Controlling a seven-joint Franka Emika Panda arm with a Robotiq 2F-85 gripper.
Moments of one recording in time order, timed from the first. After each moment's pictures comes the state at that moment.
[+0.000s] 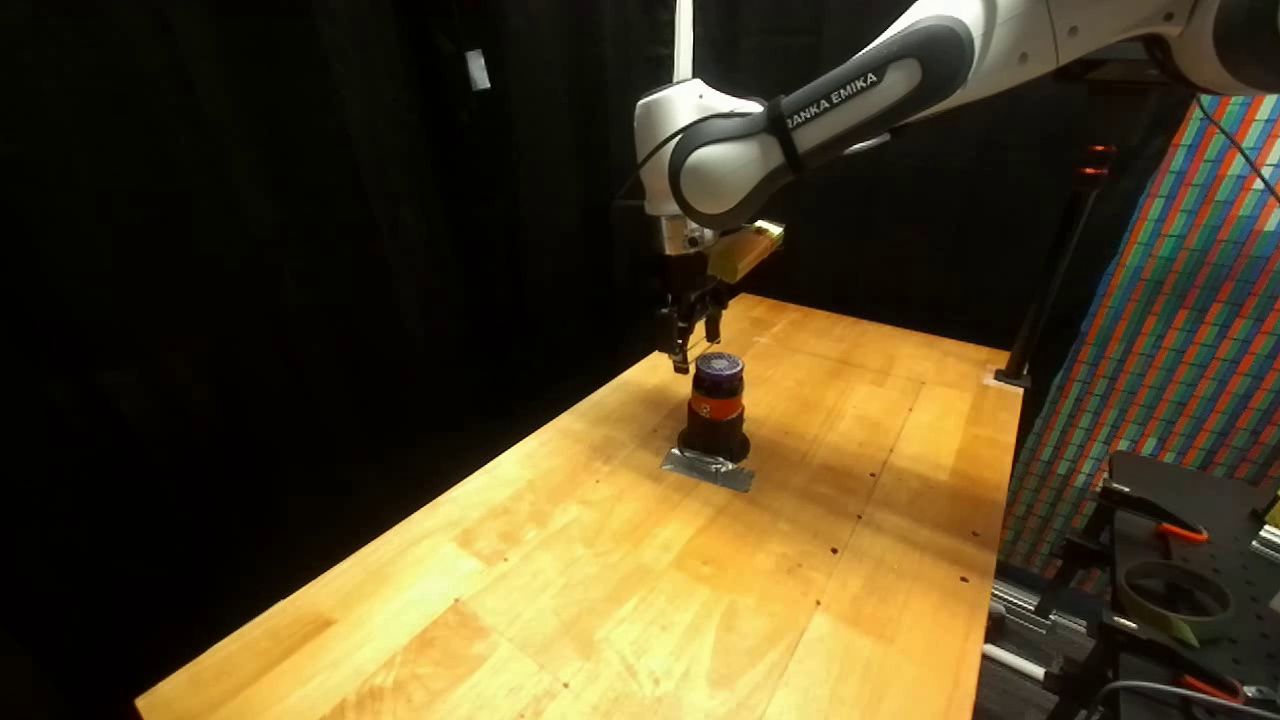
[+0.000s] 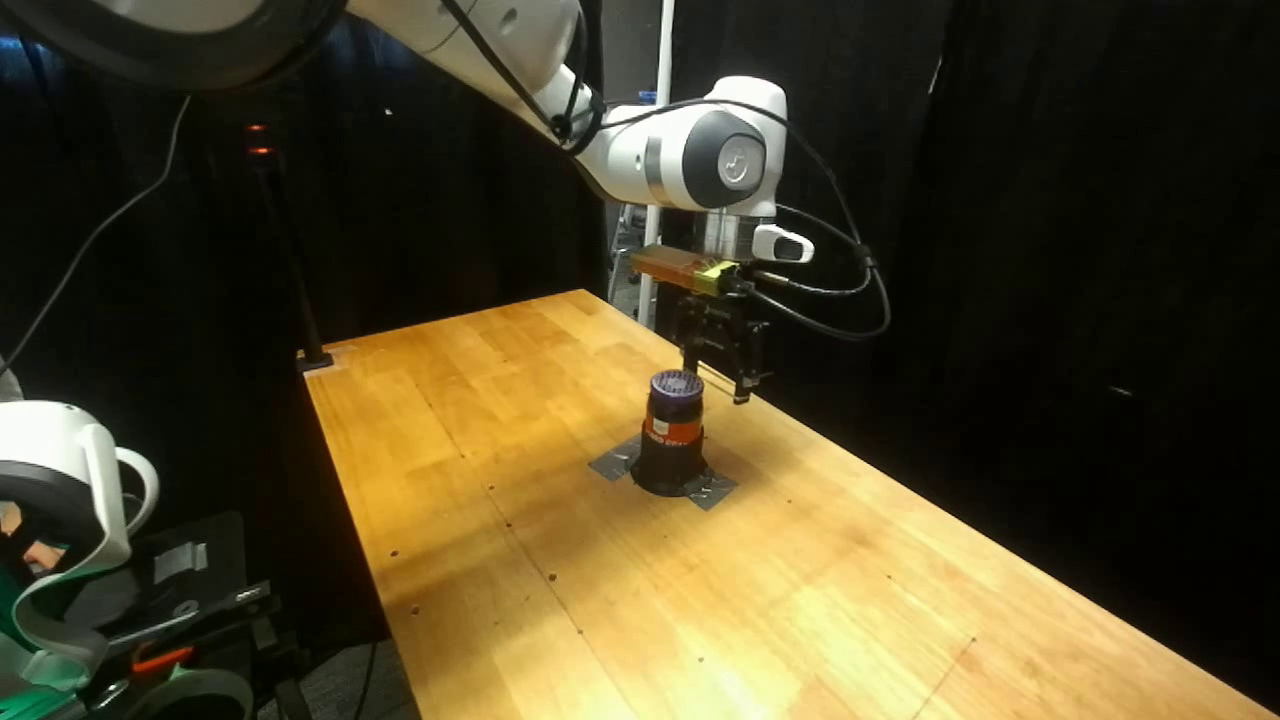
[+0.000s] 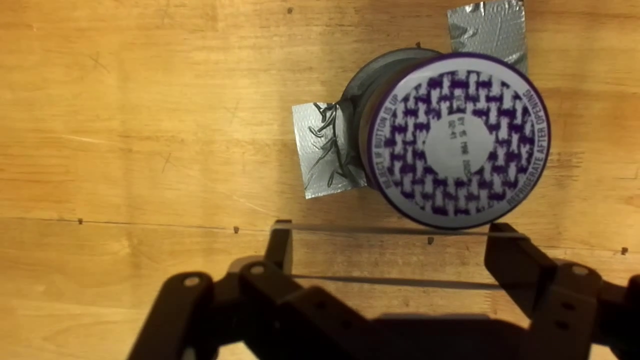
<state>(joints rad) 0.15 0.81 0.02 -1.25 -0.14 1.96 0.14</state>
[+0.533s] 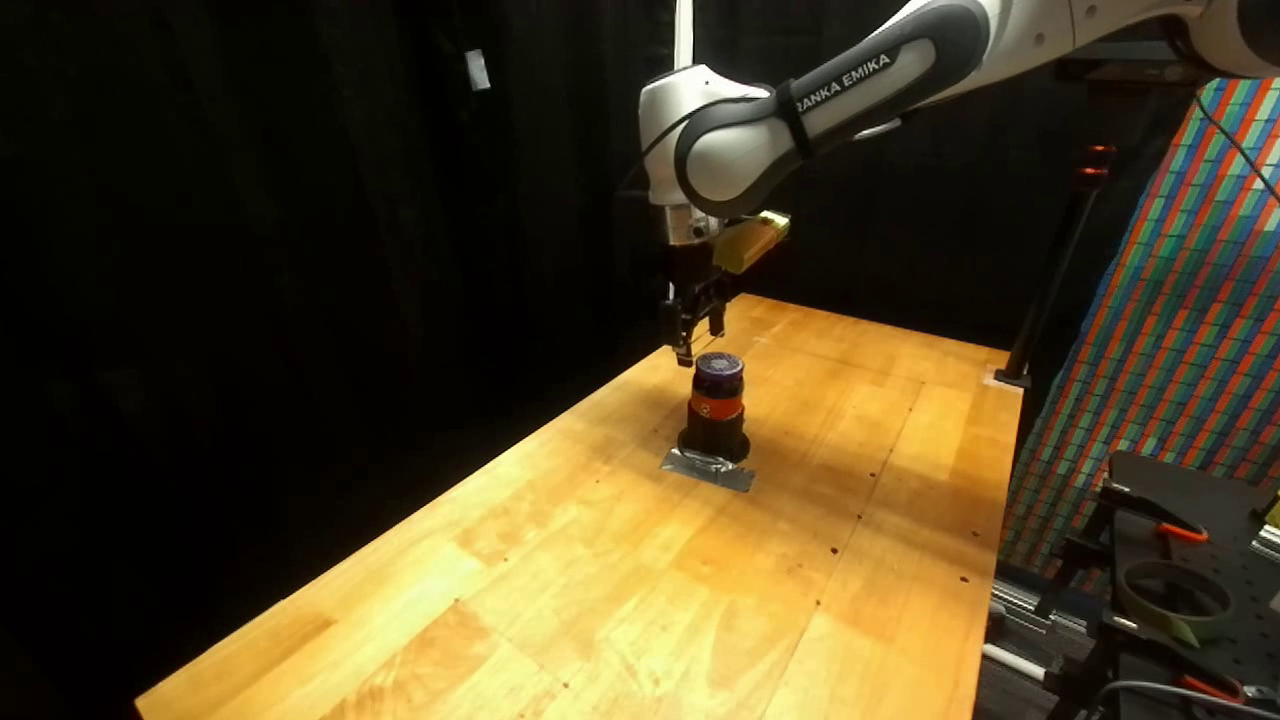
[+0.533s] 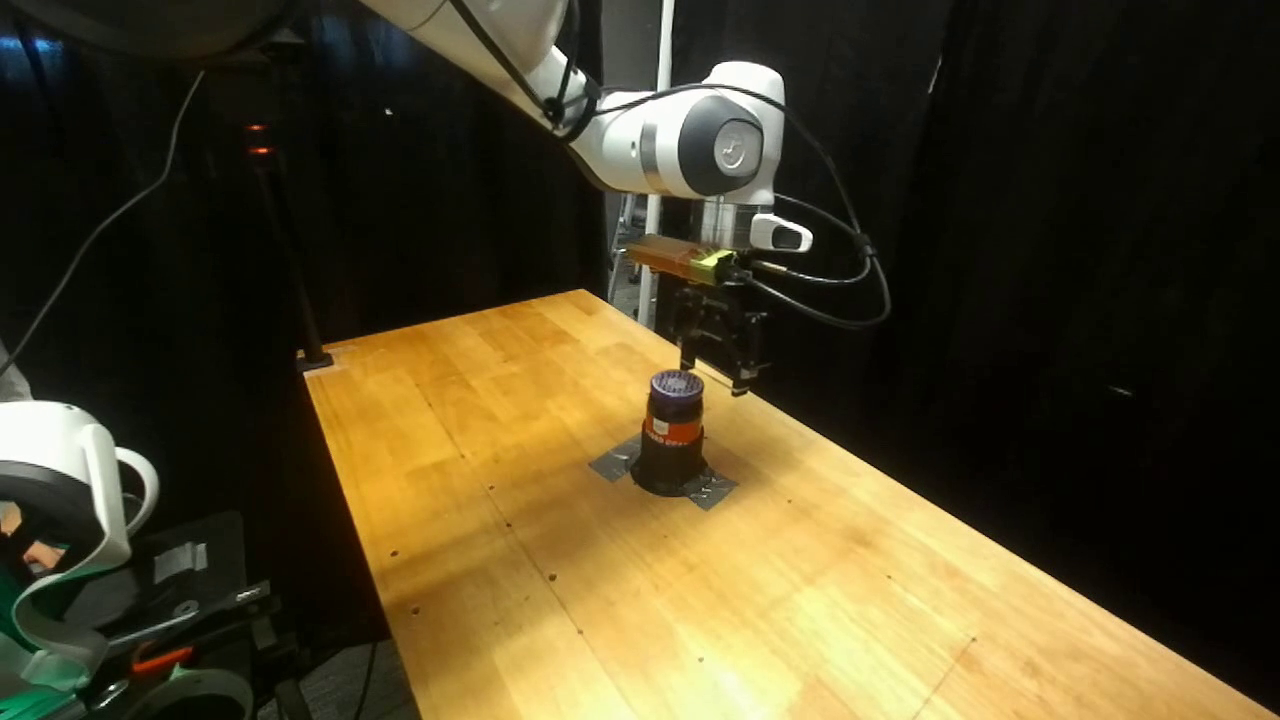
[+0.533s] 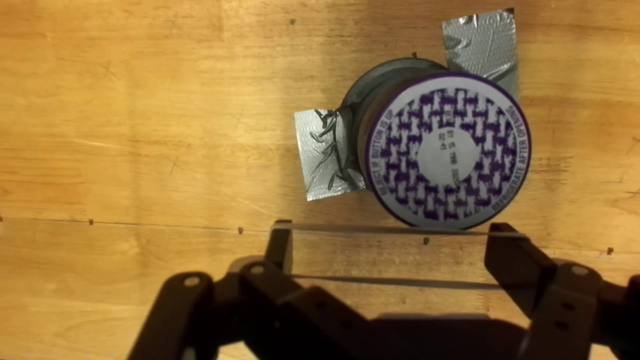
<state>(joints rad) 0.15 0.76 0.02 -1.30 -0.14 1.96 0.14</state>
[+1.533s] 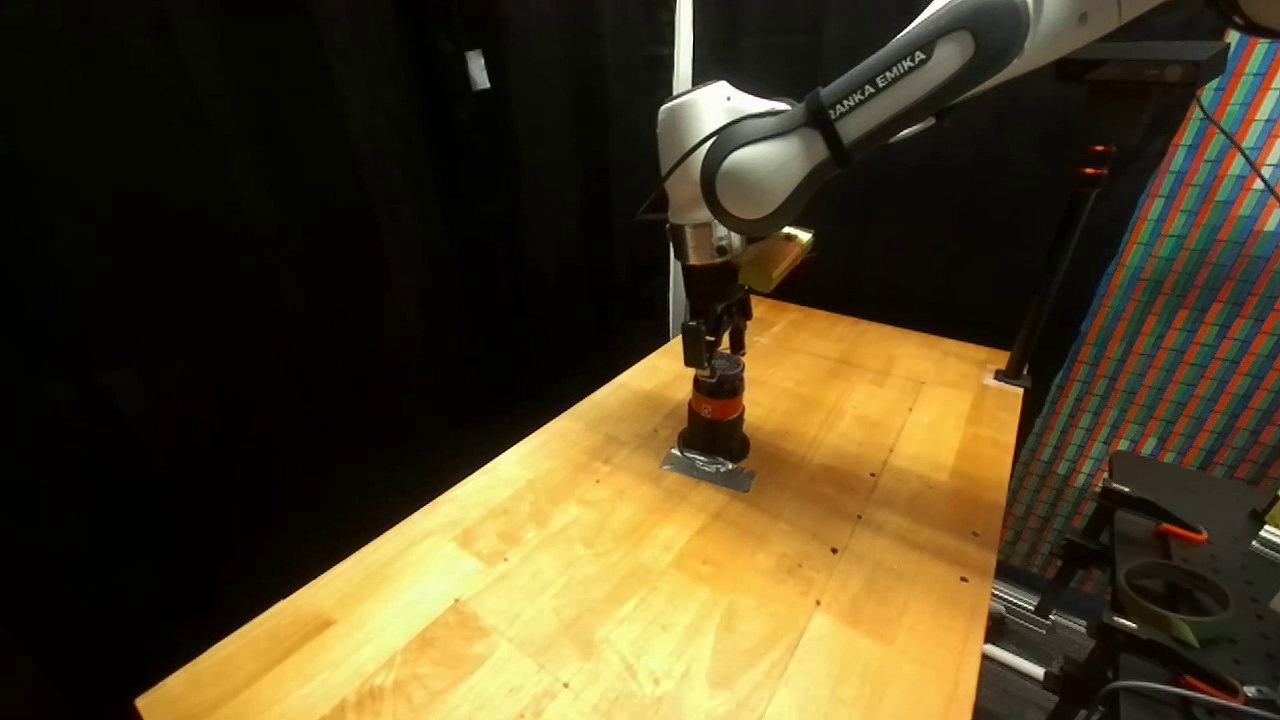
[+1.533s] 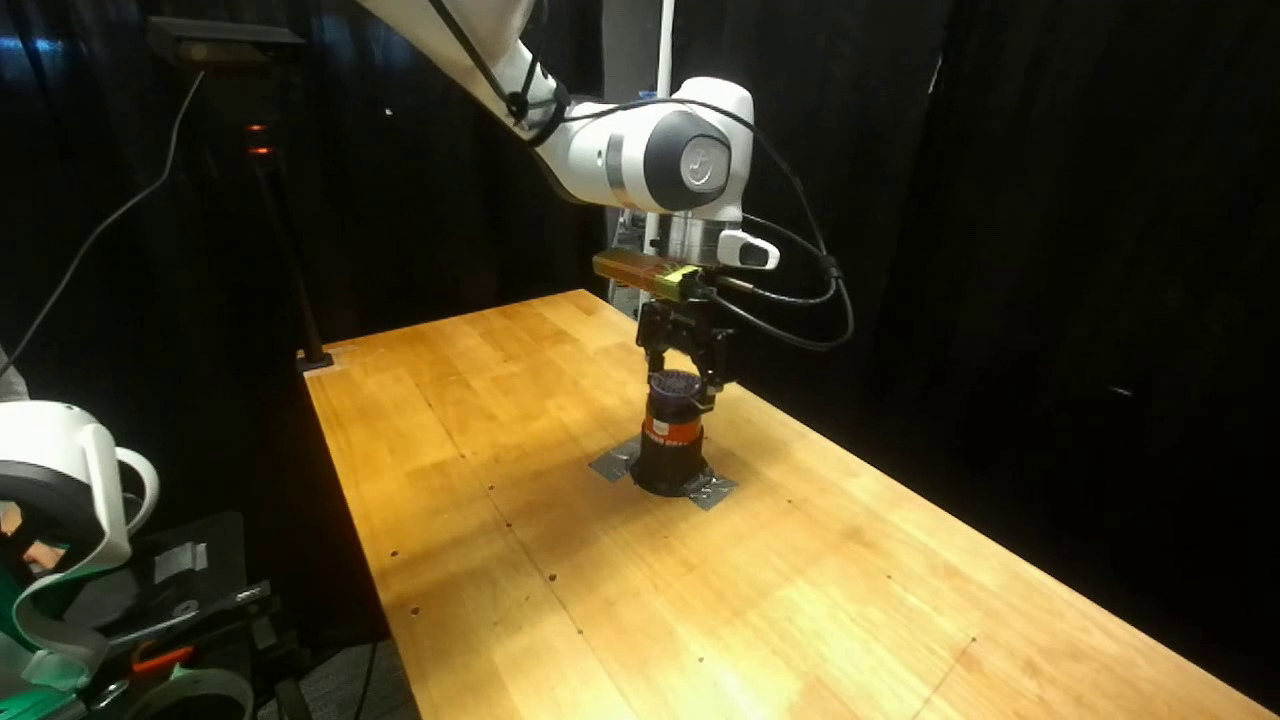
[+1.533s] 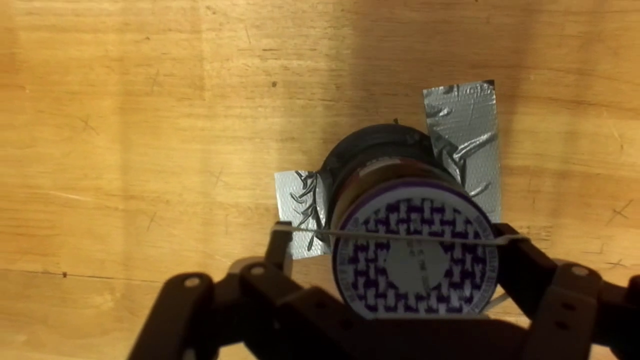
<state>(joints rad) 0.15 0.66 0.03 -1.50 -0.14 2.03 0.14</state>
